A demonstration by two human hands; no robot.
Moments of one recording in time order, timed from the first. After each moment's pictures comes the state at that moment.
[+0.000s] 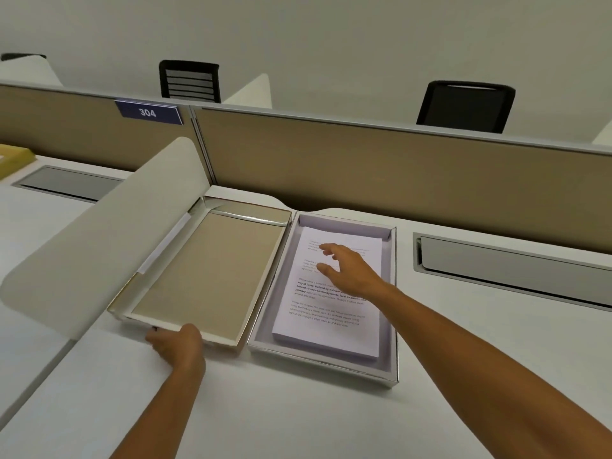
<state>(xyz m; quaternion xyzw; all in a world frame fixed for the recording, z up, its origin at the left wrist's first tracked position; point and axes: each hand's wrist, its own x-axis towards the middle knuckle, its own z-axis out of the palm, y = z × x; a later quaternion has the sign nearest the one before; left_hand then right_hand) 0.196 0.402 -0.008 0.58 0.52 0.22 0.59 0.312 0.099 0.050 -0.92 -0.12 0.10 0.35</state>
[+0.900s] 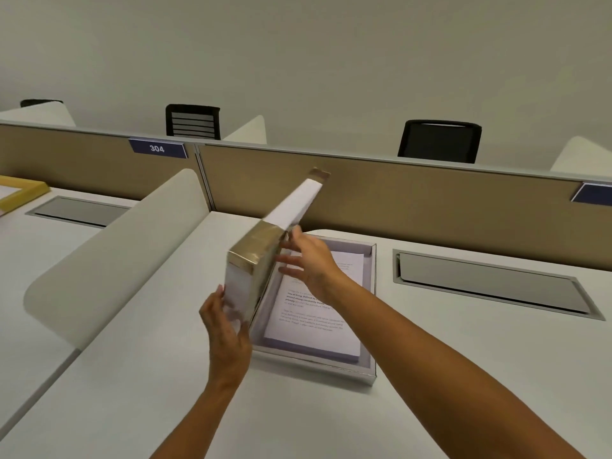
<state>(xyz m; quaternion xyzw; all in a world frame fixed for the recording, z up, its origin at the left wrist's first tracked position) 0.150 0.307 0.046 0.82 0.04 0.30 0.49 0.253 0.151 0.160 -0.60 0.03 0.16 0.78</state>
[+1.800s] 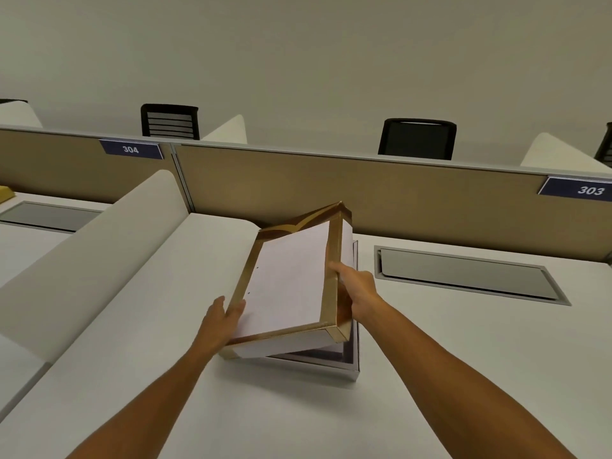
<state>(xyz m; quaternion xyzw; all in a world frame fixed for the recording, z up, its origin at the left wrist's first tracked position) 0.212 0.328 0.030 0.90 0.16 -0.09 0.40 0.242 0.052 0.100 -0.66 0.30 0.10 0.68</state>
